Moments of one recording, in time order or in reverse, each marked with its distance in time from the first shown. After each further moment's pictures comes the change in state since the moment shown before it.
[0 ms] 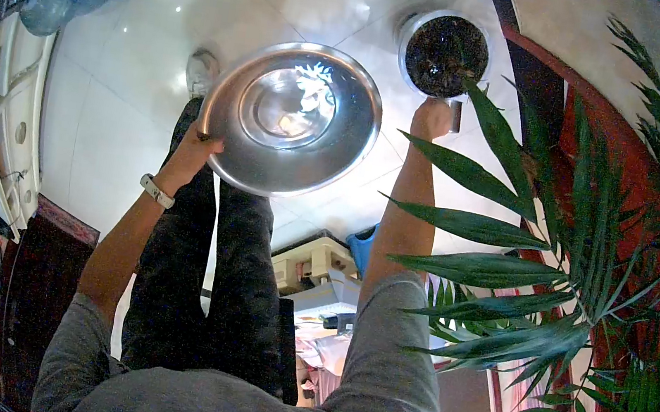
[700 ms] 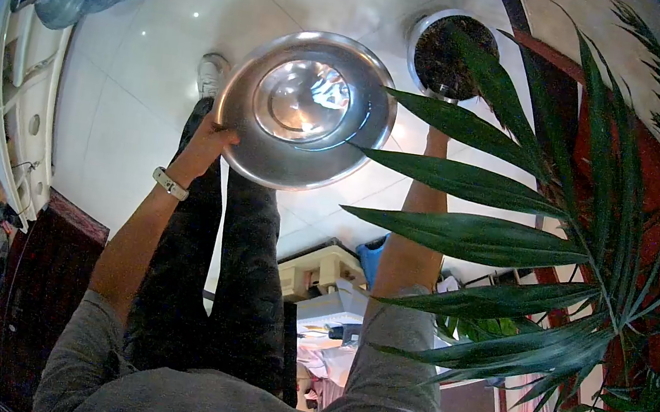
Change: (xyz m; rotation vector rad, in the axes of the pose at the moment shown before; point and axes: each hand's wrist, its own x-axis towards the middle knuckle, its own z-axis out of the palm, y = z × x) left_hand 0.009 -0.010 0.021 -0.012 -0.027 0.069; right_hand 0.028 0.063 0.057 0.576 -0.299 0.147
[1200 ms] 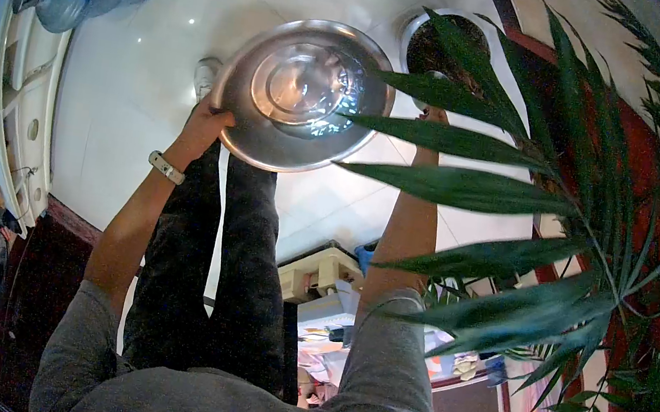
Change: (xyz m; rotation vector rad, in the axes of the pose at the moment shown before) left_hand 0.009 0.031 0.003 0.057 0.059 0.022; right_hand -0.025 -0.001 -0.006 0.644 -0.132 0.302
